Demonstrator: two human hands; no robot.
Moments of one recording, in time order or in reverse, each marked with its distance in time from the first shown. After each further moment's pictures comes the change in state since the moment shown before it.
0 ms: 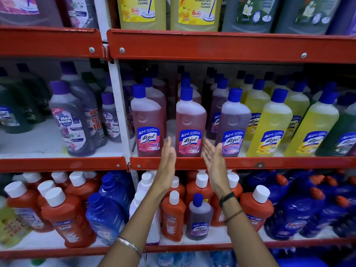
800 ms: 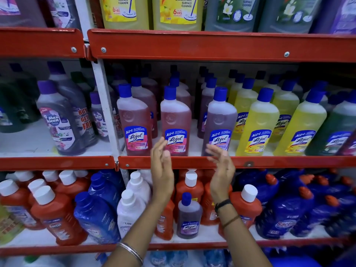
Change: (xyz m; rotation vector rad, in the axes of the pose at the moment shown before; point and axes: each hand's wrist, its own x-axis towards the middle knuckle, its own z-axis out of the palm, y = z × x) left_hand -0.014 0.007 0.043 0.030 0.354 0.271; right_hand -0.016 -0.004 -0.033 -0.044 0.289 -0.317
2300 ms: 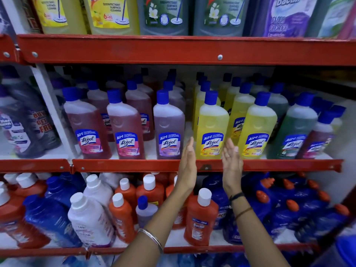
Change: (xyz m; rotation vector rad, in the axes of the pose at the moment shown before) left_hand -0.031 0.020 0.194 -0.173 -0.280 -0.264; right_hand 0.100 -0.004 -0.152 0.094 -0.103 0.125
